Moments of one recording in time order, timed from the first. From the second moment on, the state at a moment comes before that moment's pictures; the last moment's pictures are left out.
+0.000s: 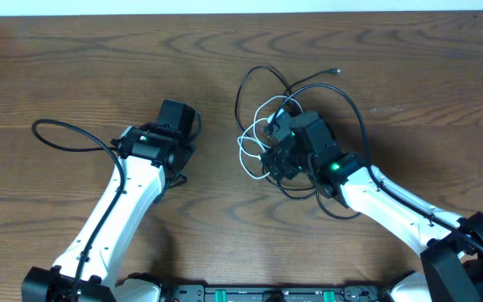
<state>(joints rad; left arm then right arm) -0.26 1.41 1.03 -1.02 -0.31 -1.25 0.59 1.58 0.85 -0.08 -0.06 -0.11</state>
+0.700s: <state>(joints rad) -0.26 1.41 1.03 -1.02 -0.31 -1.25 0.47 1.76 0.95 0.03 -0.24 -0.10</state>
